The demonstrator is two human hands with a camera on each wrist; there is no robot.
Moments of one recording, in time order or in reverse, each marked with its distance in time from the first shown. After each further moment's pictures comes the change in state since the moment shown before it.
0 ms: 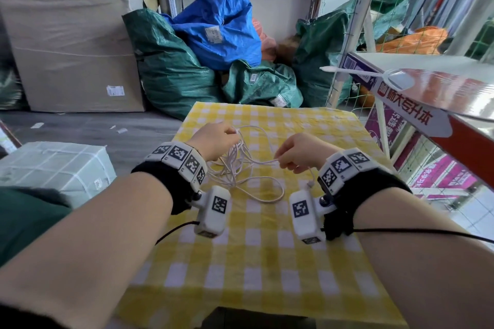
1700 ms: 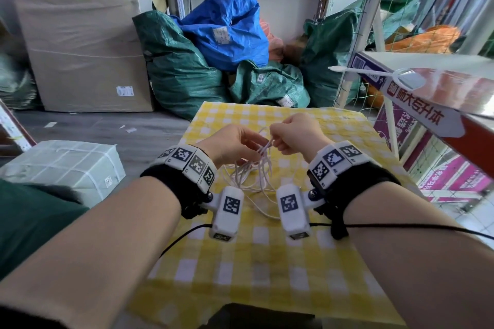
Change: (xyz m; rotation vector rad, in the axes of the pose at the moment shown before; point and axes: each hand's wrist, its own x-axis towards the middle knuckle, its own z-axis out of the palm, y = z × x) left_hand -0.017 0.007 0.007 -0.474 -0.237 0.112; right_hand -0.005 -0.041 0.010 0.336 0.307 -0.072
